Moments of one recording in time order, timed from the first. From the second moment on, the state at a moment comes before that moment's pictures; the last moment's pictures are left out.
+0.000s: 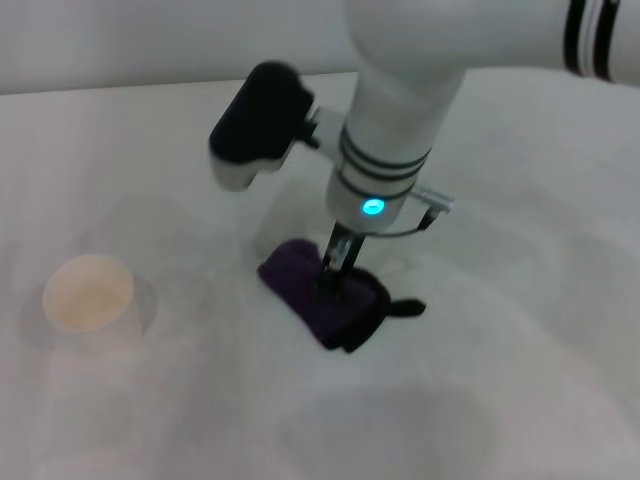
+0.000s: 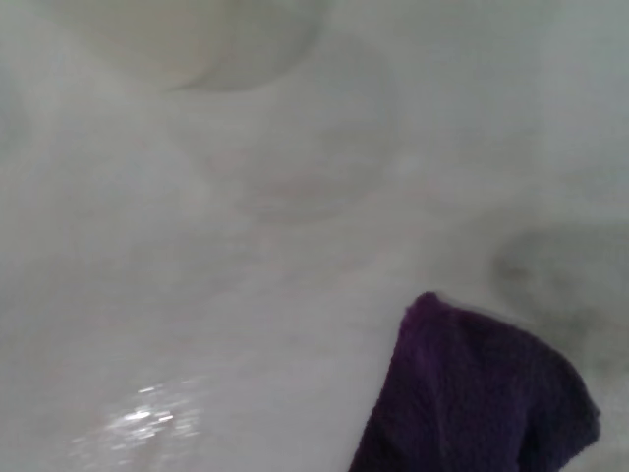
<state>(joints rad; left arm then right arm) -0.25 -2.08 1.14 0.02 0.29 1.47 -0.17 1.18 2.03 -2.15 -0.65 -2.12 -1.15 2.80</state>
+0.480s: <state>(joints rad) -0.25 -2.08 1.13 0.03 0.29 1.48 -0.17 0.99 2.01 -1.68 -0.78 -2.51 -1.35 2.79</state>
